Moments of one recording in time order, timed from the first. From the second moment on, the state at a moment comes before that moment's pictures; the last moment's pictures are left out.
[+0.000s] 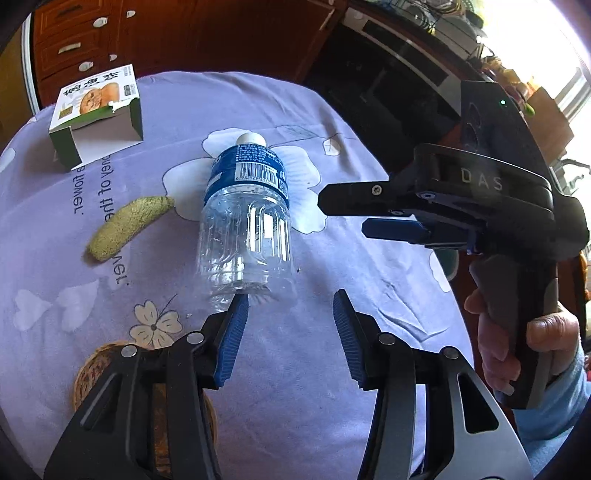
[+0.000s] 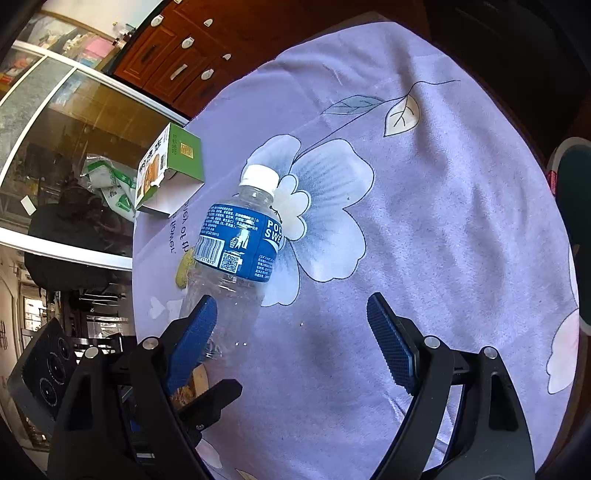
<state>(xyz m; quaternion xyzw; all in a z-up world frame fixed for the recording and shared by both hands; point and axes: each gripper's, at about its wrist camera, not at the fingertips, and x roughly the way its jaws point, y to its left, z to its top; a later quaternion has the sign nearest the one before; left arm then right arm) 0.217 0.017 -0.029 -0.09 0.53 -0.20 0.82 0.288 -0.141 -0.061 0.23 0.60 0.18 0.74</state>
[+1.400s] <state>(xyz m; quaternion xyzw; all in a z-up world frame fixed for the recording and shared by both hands) 0.148 0.093 -0.066 -0.06 0.55 0.00 0.84 0.250 -0.105 -0.082 0.12 0.62 0.22 0.74</state>
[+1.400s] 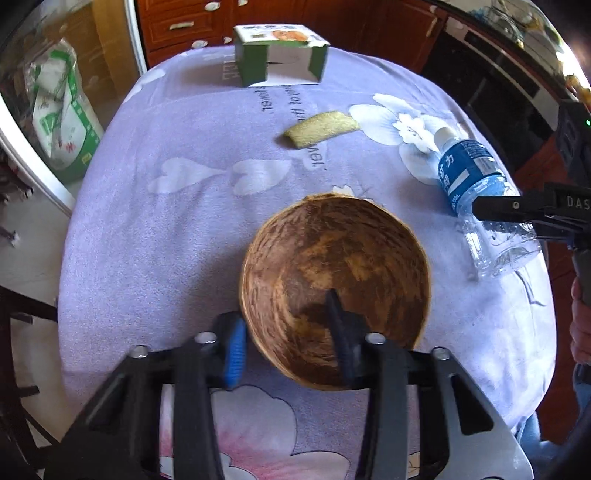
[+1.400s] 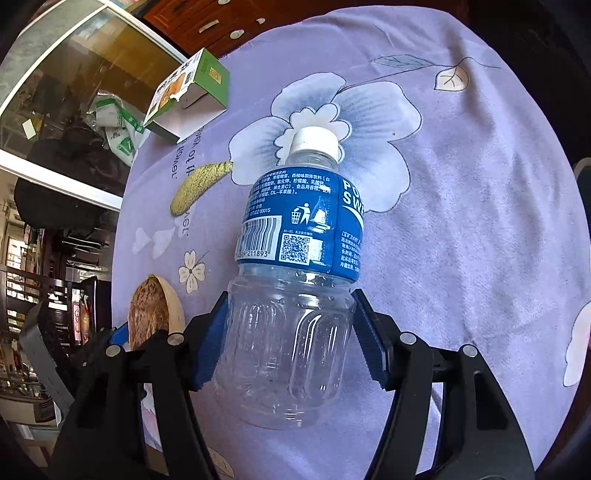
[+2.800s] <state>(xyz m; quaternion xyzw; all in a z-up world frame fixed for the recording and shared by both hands) 0.210 -0.135 0.014 0.08 0.50 -0.09 0.86 0.219 -0.361 -0.055 0.34 0.50 0.17 0.78</state>
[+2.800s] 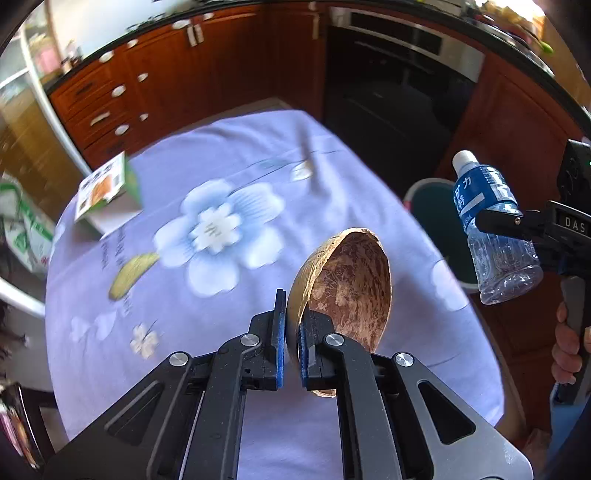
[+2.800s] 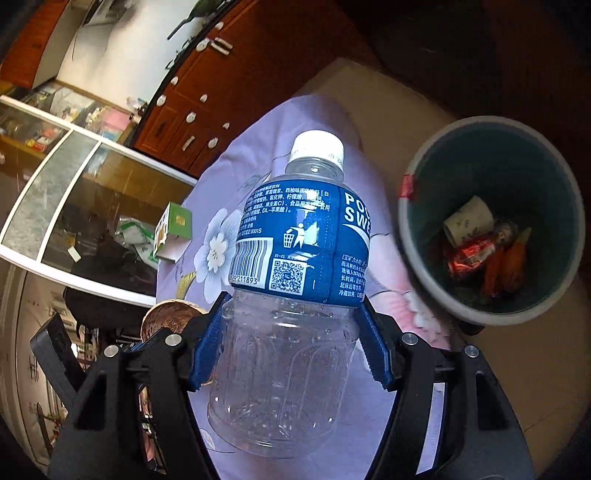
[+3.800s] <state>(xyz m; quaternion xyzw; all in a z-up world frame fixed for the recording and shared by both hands) 0.306 -0.363 -0.103 0.18 0.57 -0.23 0.77 0.223 -0.520 -0.128 0.38 0.50 0.01 0.77</state>
